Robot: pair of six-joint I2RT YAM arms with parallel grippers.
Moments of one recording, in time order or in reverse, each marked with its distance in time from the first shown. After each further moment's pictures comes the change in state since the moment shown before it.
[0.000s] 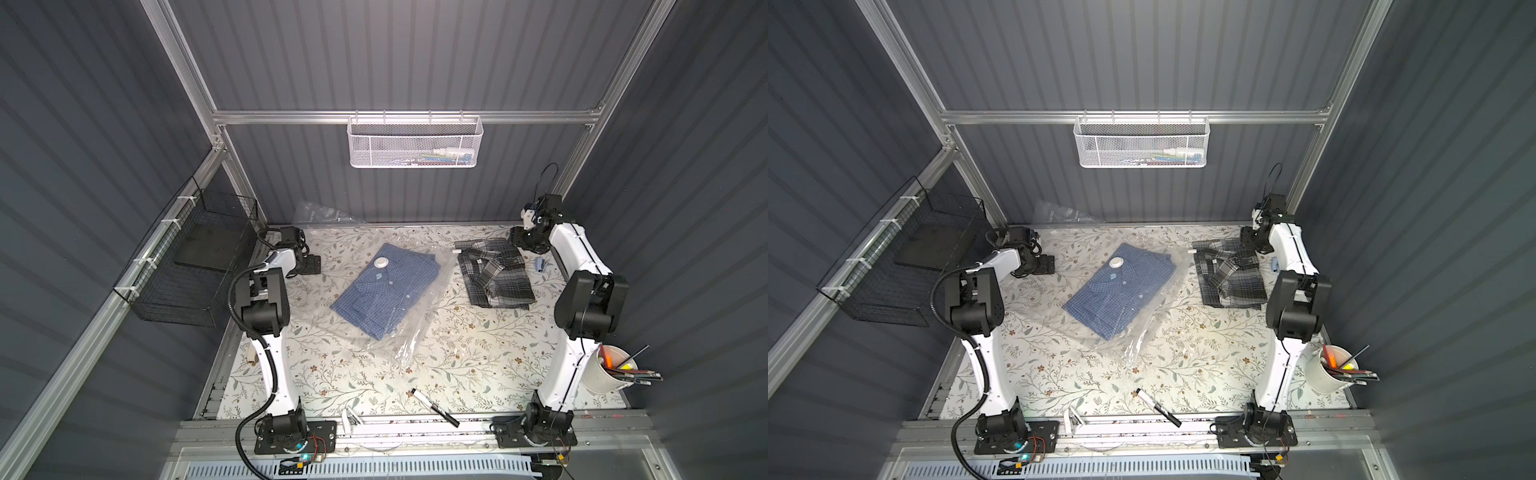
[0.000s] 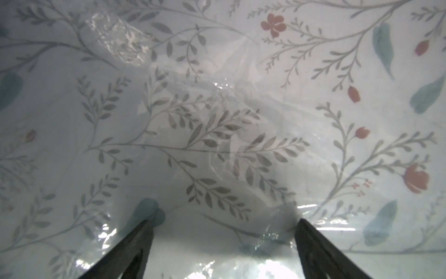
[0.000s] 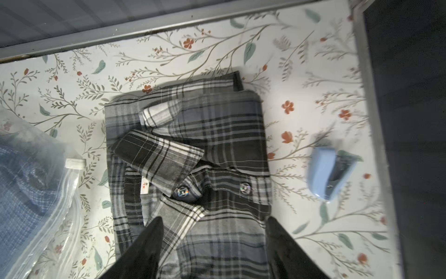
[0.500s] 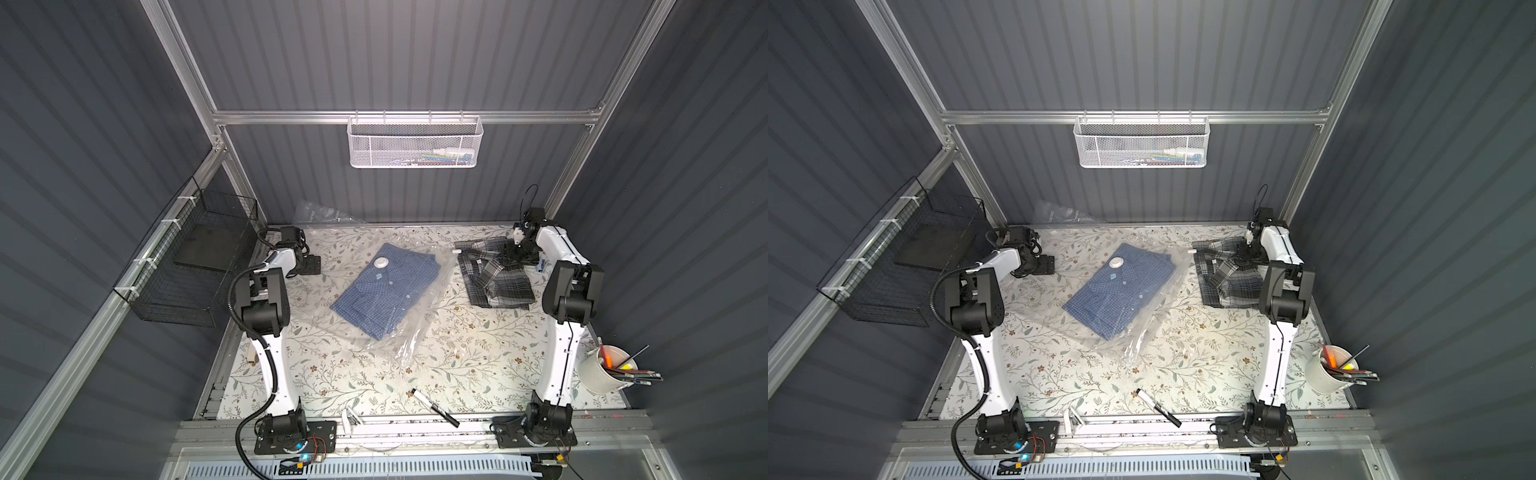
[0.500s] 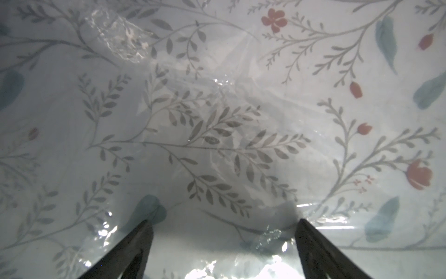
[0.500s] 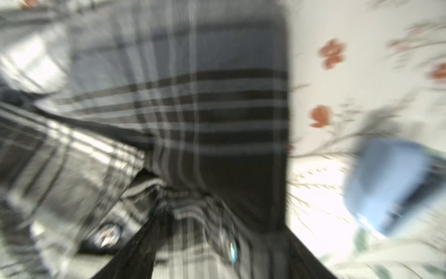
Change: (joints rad) left arm -0.001 0.000 0.008 -0.019 -0.008 0.007; right arm 0.002 0.198 0.154 -0.147 0.111 -0.066
